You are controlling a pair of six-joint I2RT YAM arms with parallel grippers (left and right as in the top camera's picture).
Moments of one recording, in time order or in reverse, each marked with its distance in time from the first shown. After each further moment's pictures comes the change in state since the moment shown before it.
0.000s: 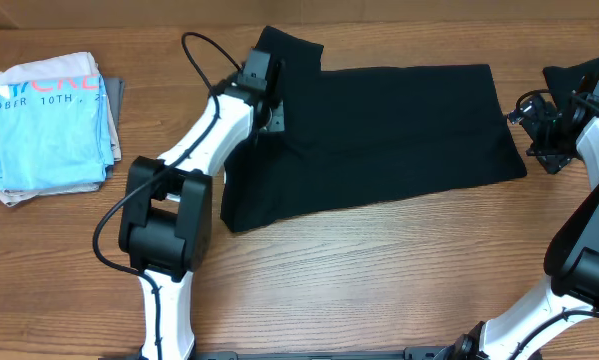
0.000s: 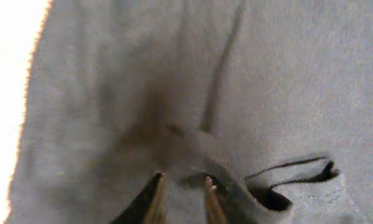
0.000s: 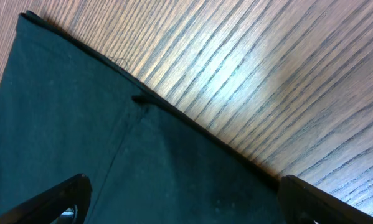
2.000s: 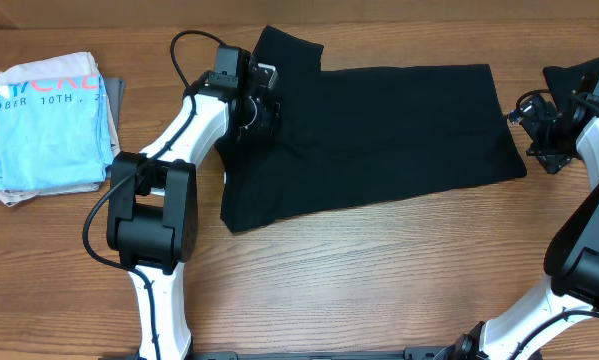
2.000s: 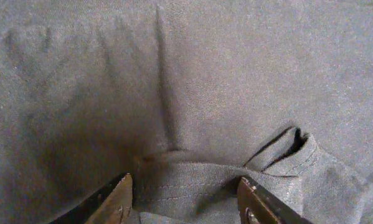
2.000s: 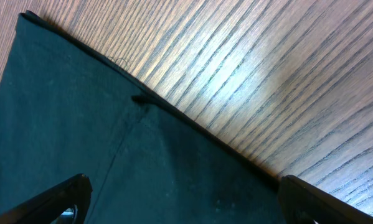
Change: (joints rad) left arm 0.093 0.021 -0.068 0.153 0.346 0.399; right arm 0.000 0.000 0.000 0.000 0.000 0.000
